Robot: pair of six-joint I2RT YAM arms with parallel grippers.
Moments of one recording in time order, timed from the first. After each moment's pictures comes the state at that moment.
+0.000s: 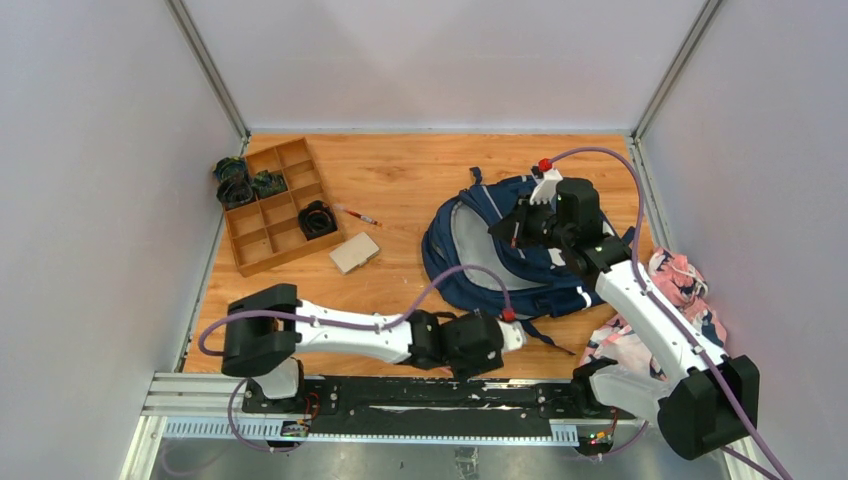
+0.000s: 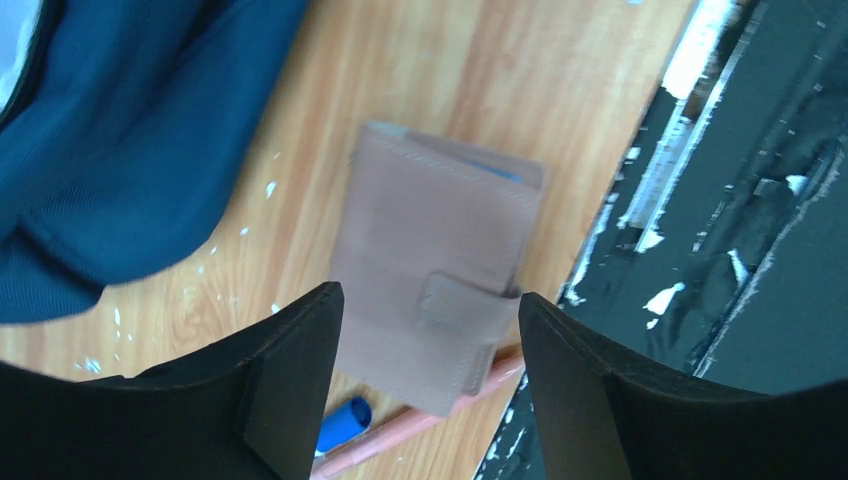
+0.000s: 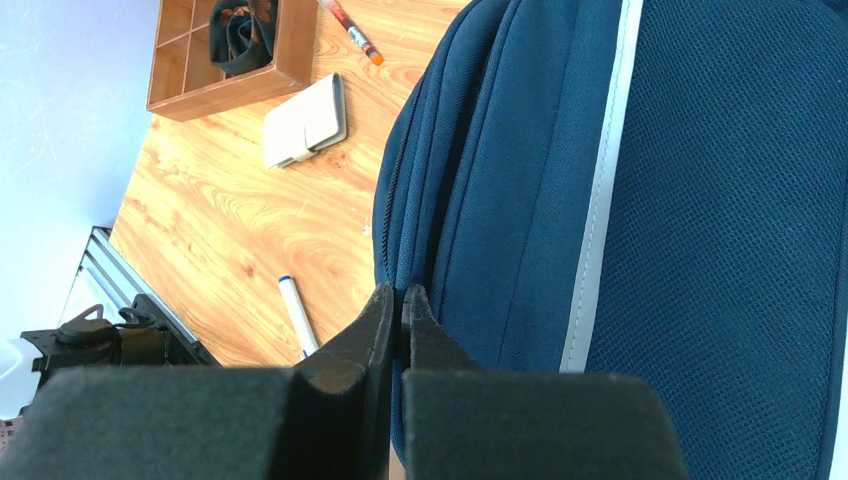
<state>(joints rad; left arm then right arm) -1.39 1.63 1.02 -0.34 -0.23 -0.06 0.36 1.09 0.88 -0.24 -0.39 0.38</state>
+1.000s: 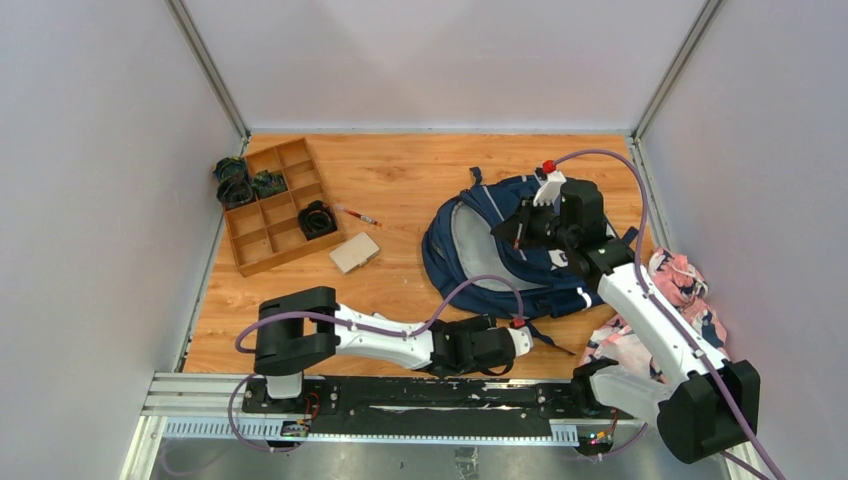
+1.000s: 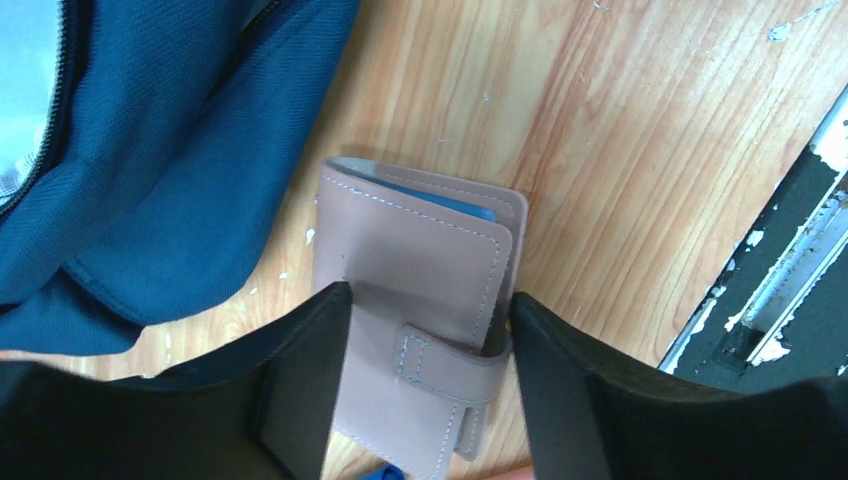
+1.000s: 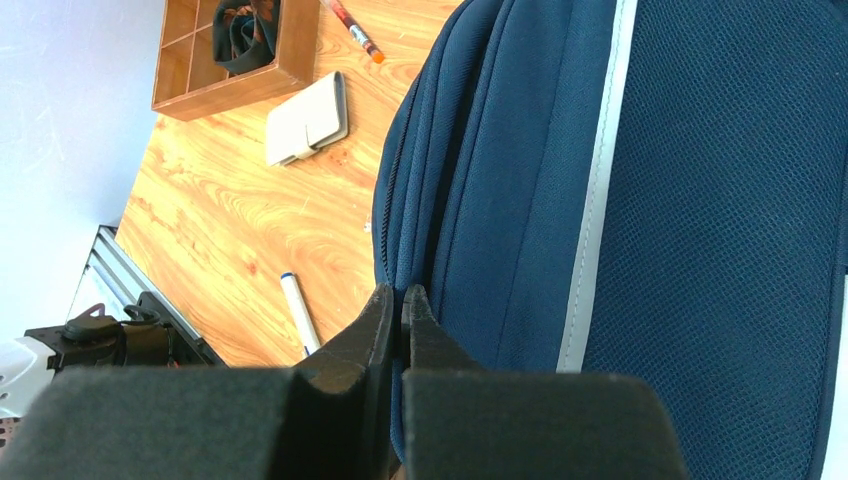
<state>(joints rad) -1.45 1.81 1.06 -0.26 -0.43 0.03 0.33 1.08 0.86 -0.24 -0.41 0.38</state>
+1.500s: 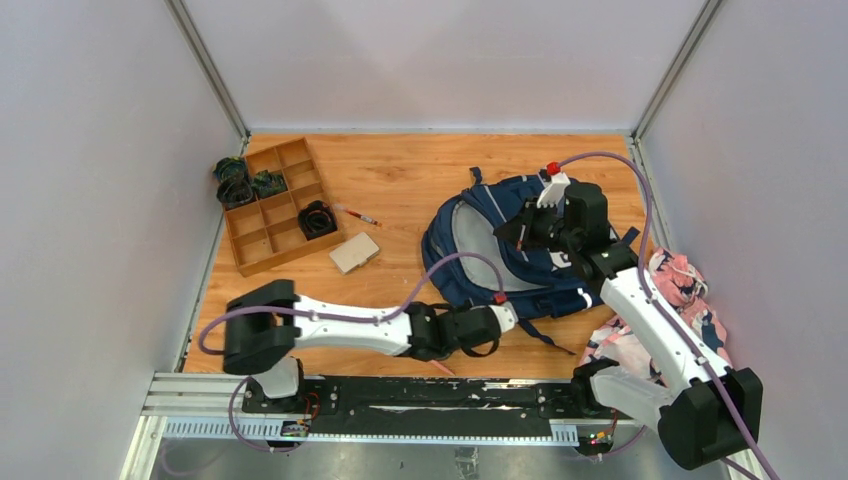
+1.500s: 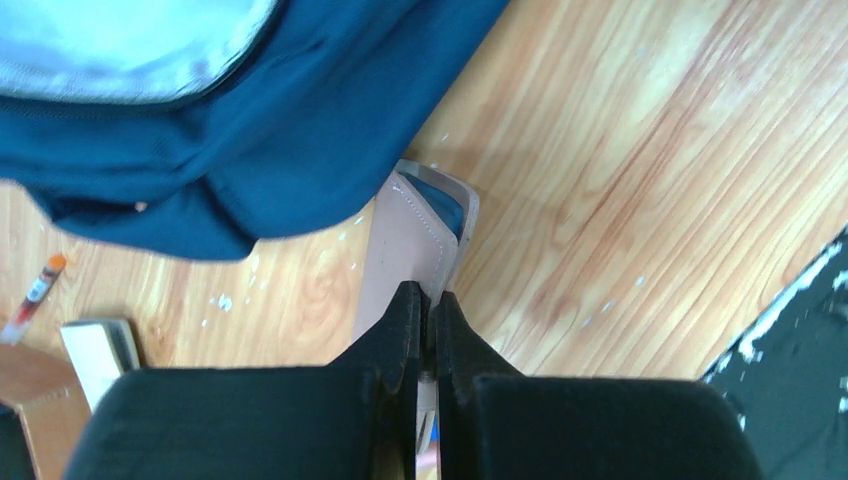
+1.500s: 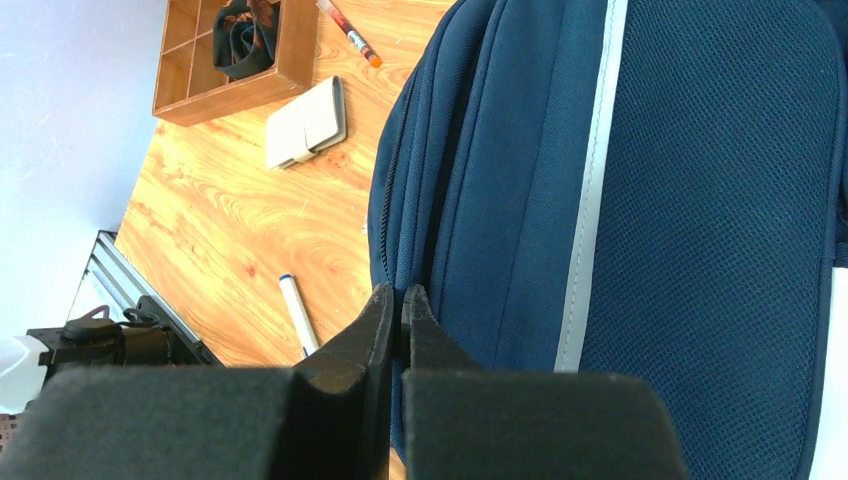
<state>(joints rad) -1.41 1.71 1.06 -0.35 -0.51 0.00 0.32 1.05 0.85 -0.24 -0.41 0.38</state>
